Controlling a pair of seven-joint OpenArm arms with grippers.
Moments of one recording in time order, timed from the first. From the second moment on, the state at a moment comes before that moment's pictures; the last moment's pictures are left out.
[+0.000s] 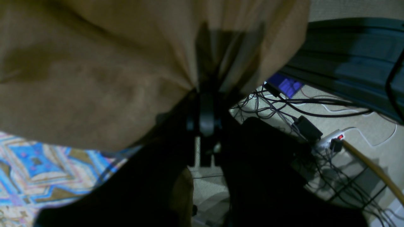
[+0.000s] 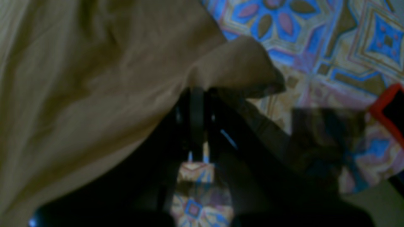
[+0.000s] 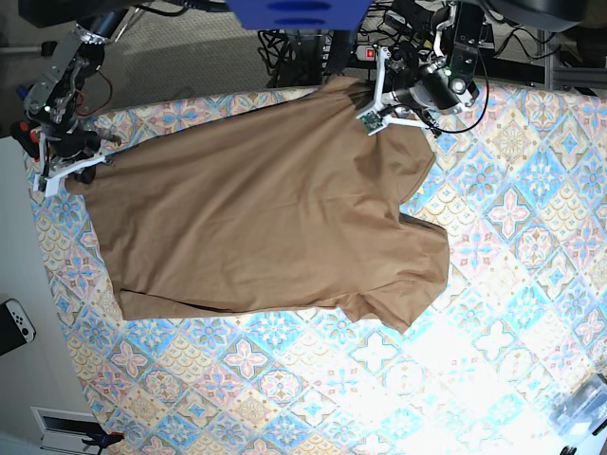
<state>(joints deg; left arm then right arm) 25.9 -13.2 6.2 114.5 -12.1 -41.1 72.1 -13.2 13.4 39.6 87.6 25.2 20.4 -44.0</state>
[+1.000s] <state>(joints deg) 29.1 -7.6 -0.5 114.4 -12.3 -41.1 75.1 -13.1 13.0 39.2 87.6 25.2 20.6 -43.9</state>
